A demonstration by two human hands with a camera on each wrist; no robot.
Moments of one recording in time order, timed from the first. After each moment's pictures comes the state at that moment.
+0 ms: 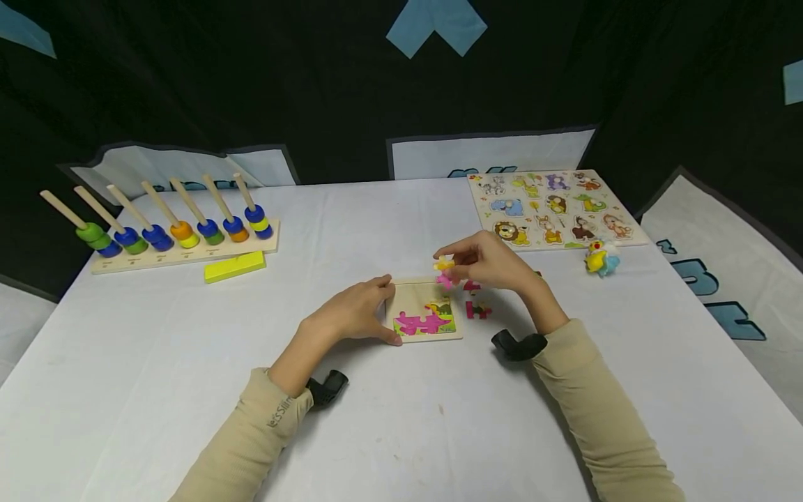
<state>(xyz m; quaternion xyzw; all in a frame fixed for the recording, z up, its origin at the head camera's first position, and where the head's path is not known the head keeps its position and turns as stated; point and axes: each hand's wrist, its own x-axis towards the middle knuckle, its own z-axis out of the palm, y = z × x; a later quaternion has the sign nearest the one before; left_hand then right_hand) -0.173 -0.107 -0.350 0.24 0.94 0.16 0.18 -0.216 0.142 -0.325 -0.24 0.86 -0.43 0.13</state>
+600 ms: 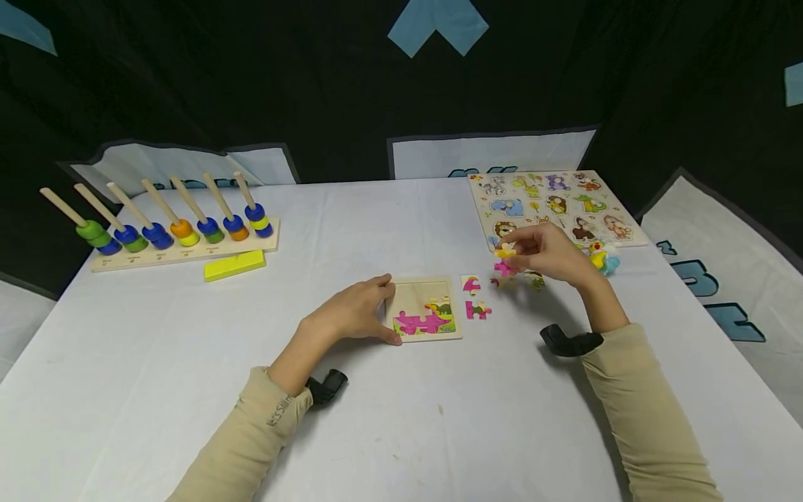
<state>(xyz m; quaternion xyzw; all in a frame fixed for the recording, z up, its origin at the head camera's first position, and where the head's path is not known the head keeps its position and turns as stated) -0.172 -0.107 -0.349 0.24 0.94 0.16 0.18 -0.215 0.217 -0.318 -0.15 0.90 -0.41 0.09</state>
